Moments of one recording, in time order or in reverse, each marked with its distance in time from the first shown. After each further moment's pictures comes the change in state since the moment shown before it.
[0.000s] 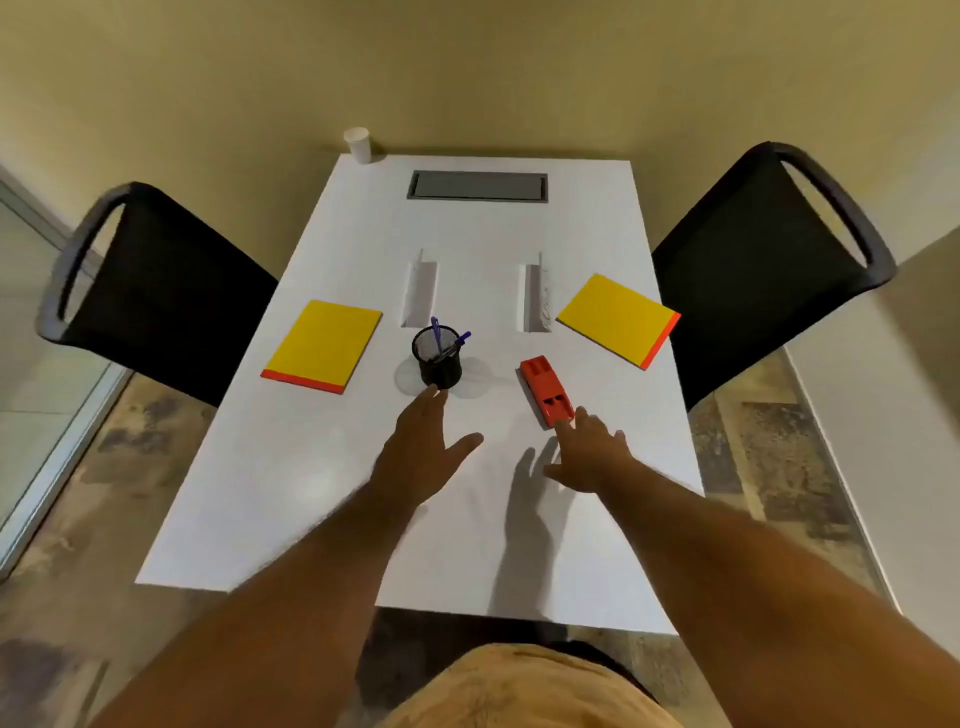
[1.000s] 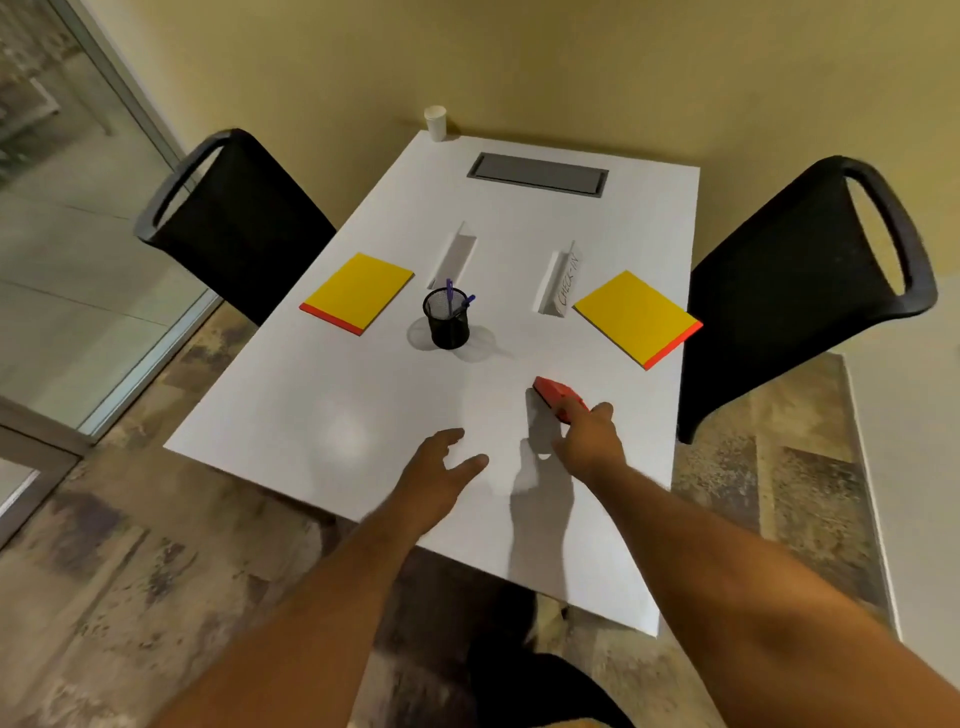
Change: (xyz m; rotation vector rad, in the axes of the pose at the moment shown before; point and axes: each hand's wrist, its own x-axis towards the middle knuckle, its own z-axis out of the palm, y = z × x) left_hand -0.110 0.083 0.093 -0.618 0.067 -0.354; right_hand 0.002 0.081 0.032 0.380 0.149 -0.086
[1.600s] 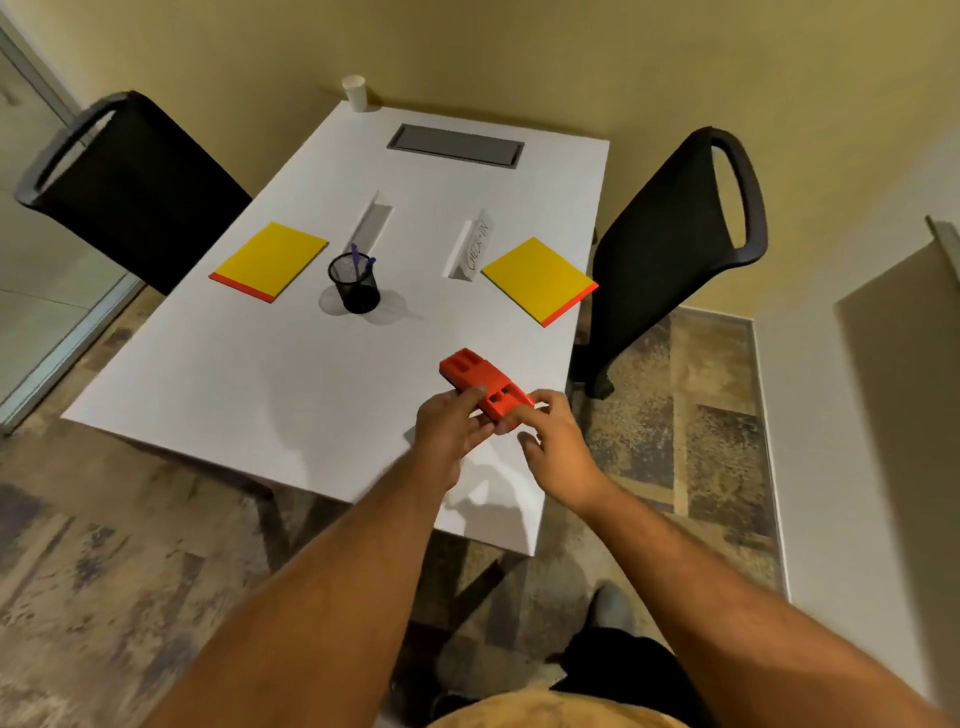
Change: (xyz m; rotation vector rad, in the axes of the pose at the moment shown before) left_hand -0.027 0.080 0.171 -0.755 0.013 -0.188; right_hand -0.140 0.108 -0.091 0.298 0.010 -0.364
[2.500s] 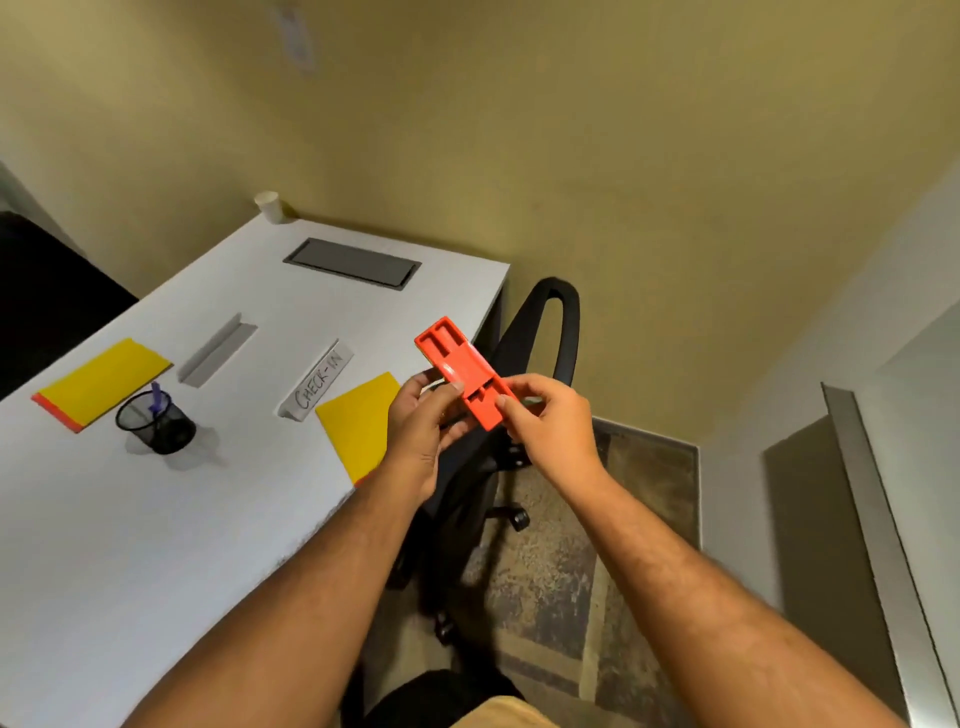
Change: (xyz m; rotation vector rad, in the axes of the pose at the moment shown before) left_hand 0.131 0.095 0.424 -0.184 -0.021 0.405; right_hand 0.227 0.173 -0.388 0.292 0.259 -0.069
